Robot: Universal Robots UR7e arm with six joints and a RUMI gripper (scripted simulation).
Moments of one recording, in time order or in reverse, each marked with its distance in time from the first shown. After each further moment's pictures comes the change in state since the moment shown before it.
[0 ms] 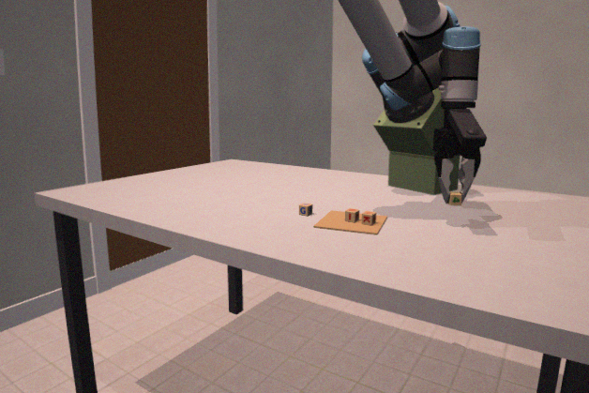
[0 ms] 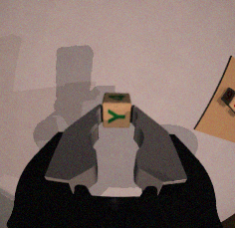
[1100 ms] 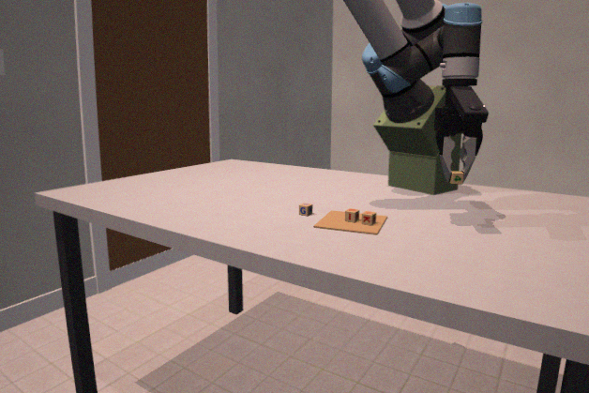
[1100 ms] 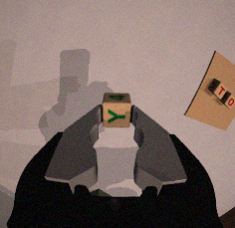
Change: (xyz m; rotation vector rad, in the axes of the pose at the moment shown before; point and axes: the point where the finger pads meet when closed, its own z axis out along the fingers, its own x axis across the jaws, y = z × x) arm 0.000 0.000 -0.048 -0.005 0.000 0.000
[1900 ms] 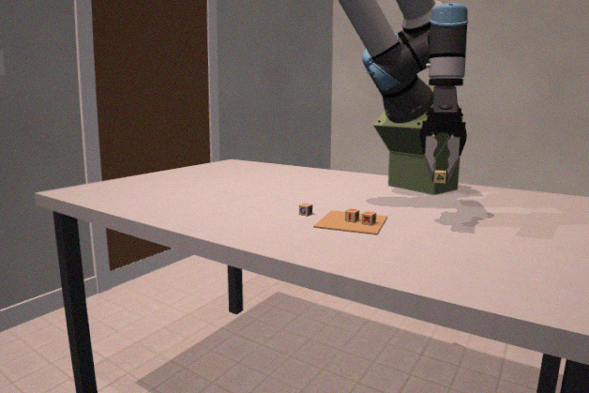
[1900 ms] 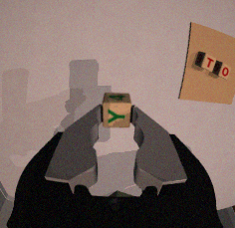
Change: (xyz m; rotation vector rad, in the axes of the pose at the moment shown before) arm 0.033 0.006 0.000 0.003 0.003 0.267
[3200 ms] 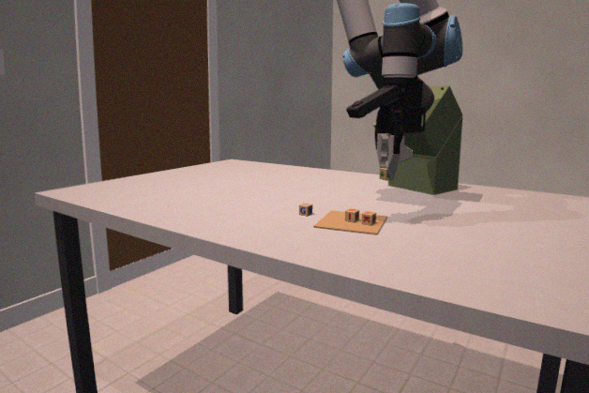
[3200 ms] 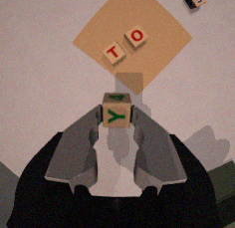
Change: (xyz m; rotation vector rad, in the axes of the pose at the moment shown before) arm 0.114 -0.012 -0.001 0.010 0.007 0.925
